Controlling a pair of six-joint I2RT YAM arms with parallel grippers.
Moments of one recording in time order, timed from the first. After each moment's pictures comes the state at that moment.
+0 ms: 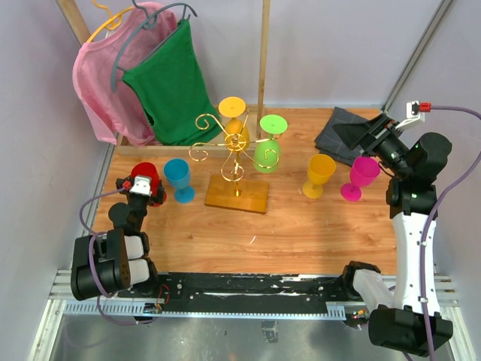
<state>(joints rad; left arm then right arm) 0.27 1.27 0.01 1.33 0.34 0.26 -0.21 0.91 1.03 -0.07 -0.73 0.73</state>
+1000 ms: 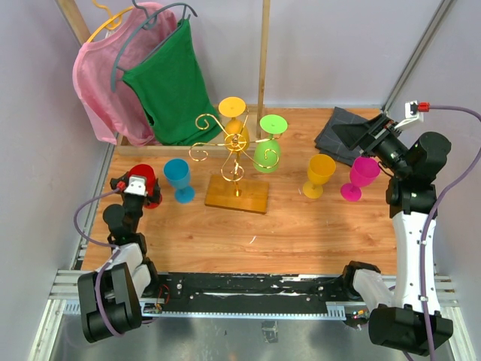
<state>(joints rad) 0.32 0.97 0.02 1.06 0.38 0.25 -0.21 0.92 1.03 -0.07 -0.75 0.73</state>
